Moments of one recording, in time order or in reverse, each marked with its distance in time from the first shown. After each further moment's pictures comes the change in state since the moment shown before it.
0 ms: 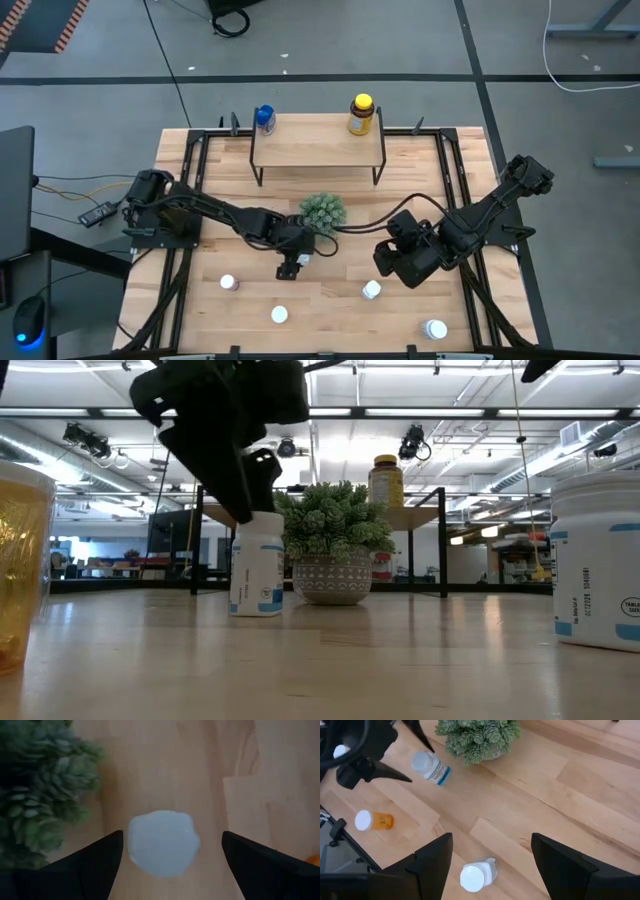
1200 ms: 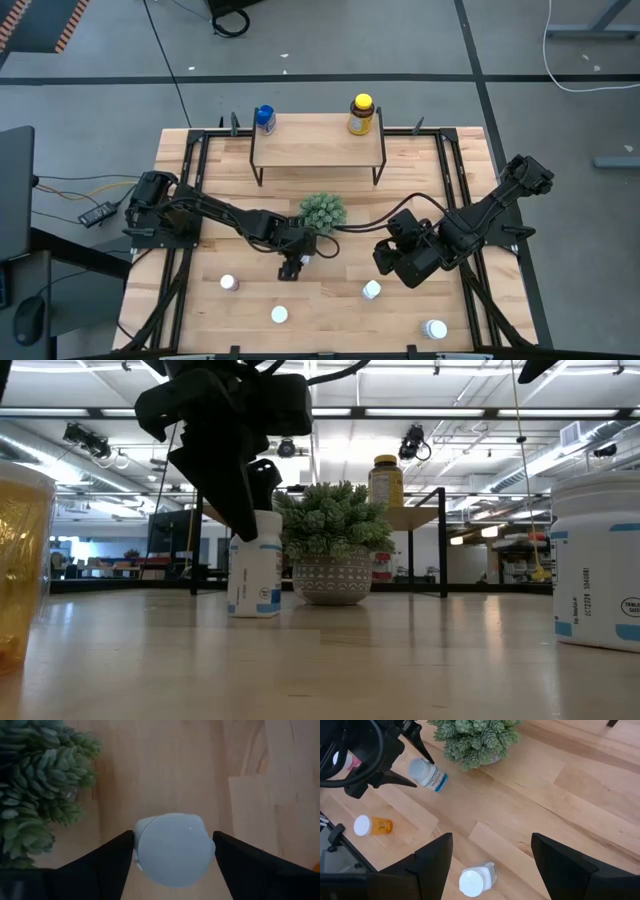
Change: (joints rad) left arm -0.003 0.028 0.000 0.005 -0.005 -0.022; right arm 0.000 0.000 0.000 -0.005 0.024 0.006
